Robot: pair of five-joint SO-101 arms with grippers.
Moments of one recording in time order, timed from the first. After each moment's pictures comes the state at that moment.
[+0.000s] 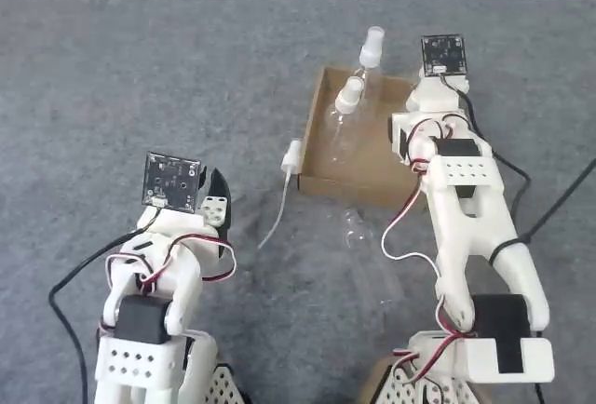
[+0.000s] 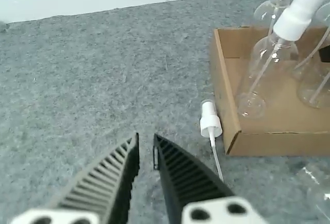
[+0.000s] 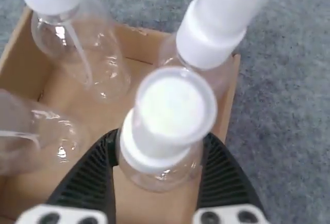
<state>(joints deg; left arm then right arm) 2.1 -83.2 75.9 51.9 2.2 -4.4 -5.5 30.6 30.9 1.2</state>
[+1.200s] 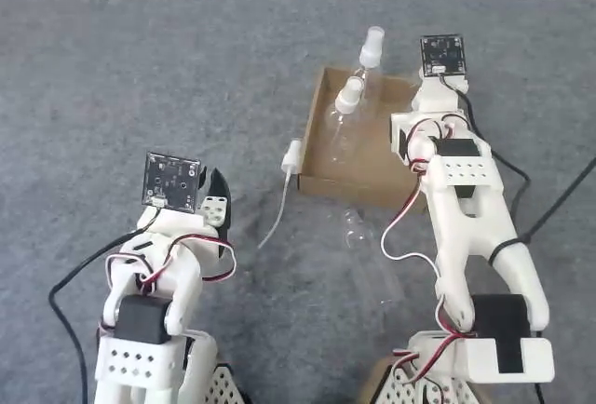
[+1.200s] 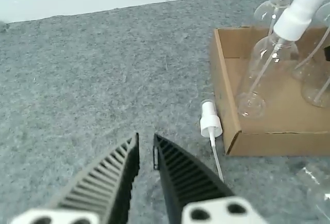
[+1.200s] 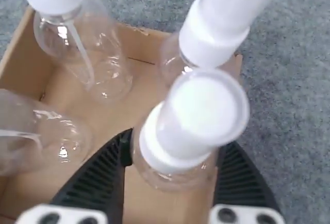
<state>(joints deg) 2.1 -83.2 75.9 51.9 2.2 -4.5 -5.5 30.6 30.9 1.2</state>
